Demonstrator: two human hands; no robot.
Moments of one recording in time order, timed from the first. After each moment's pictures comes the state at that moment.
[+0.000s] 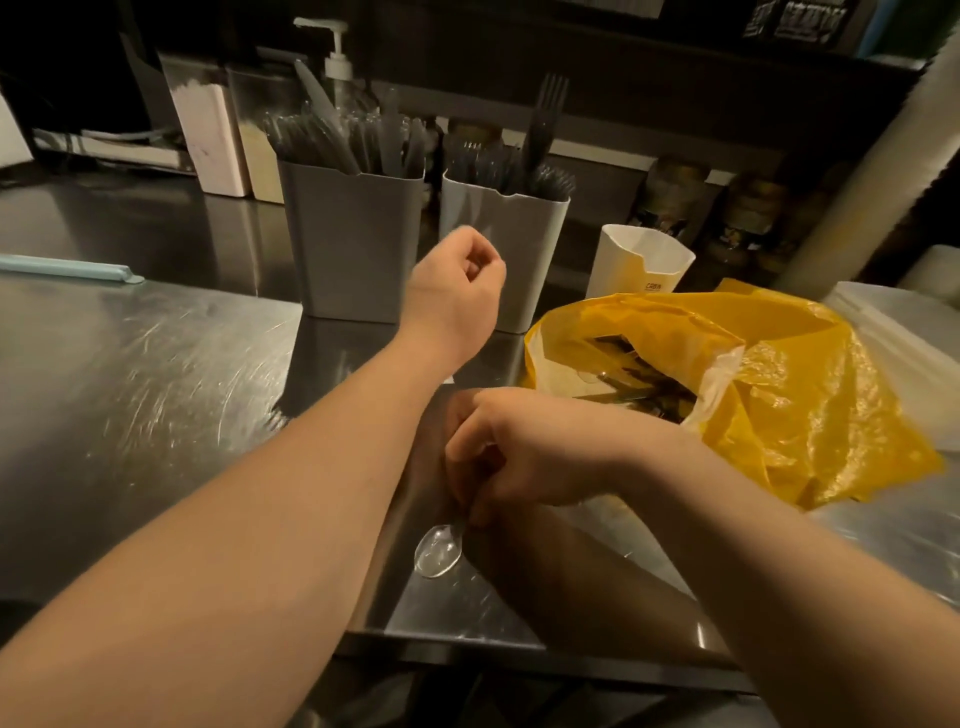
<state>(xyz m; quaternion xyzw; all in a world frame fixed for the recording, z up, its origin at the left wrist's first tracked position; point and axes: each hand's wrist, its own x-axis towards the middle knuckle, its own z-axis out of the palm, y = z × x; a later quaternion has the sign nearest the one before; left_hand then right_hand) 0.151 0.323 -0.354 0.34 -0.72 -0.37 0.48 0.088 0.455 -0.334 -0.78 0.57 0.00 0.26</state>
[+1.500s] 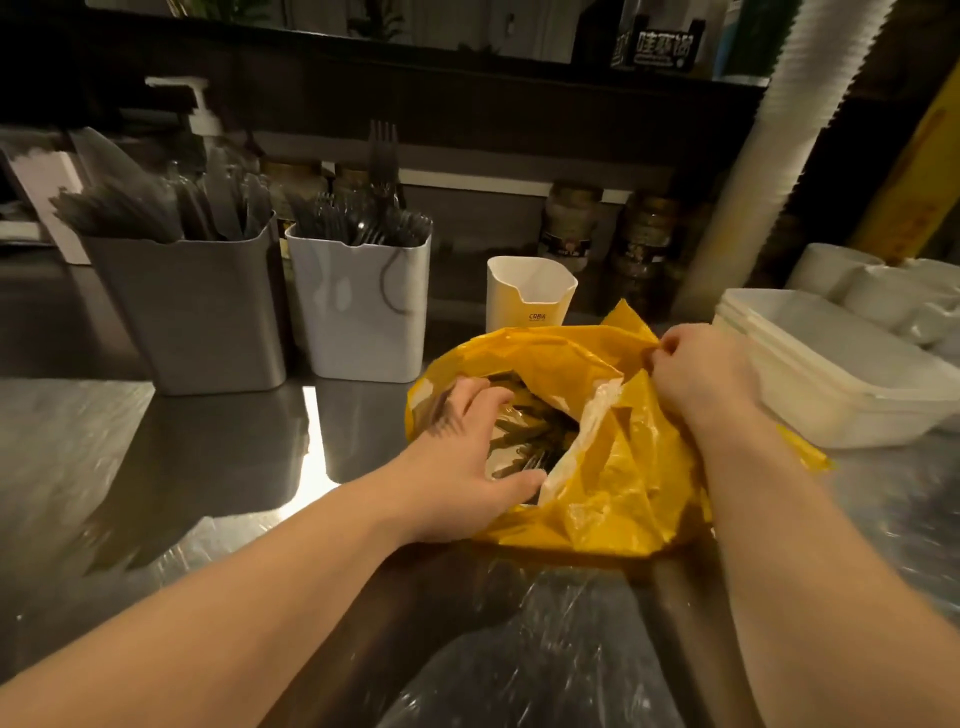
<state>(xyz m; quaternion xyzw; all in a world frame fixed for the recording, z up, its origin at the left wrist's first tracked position) 0.092 0.397 -0.381 0.25 -0.92 -0.30 0.07 -0.163 0.482 -0.344 -0.29 0.93 -0.22 -0.09</state>
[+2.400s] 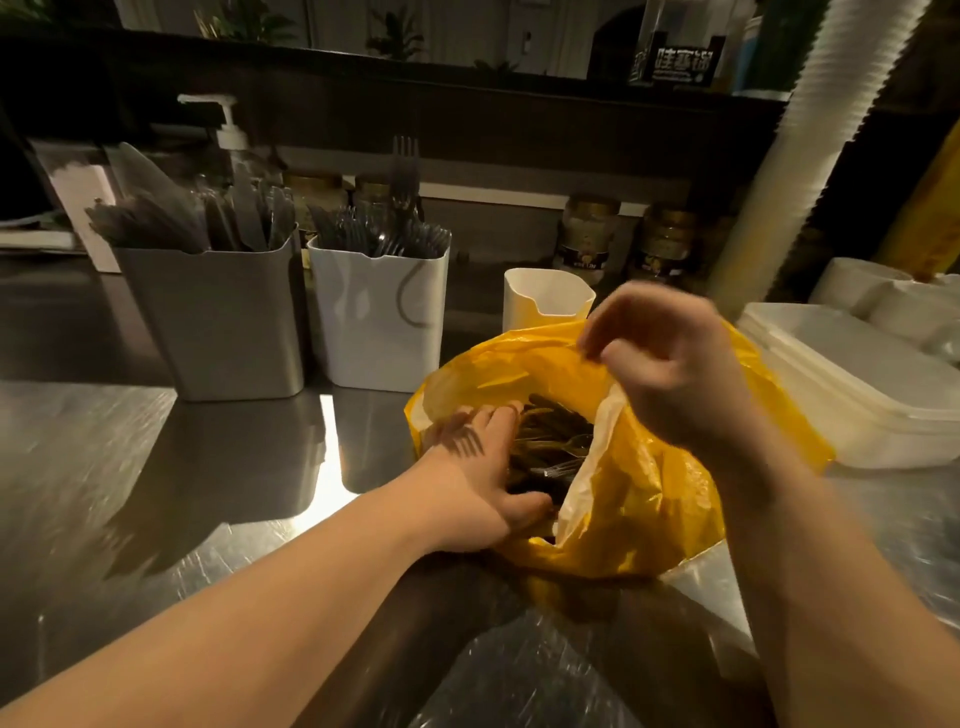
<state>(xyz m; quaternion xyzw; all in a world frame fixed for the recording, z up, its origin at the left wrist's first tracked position) 0.086 0.393 -0.384 0.28 -0.93 -0.23 0.06 -0.074 0.497 -0.306 -0.62 0.64 -0.45 -0.05</state>
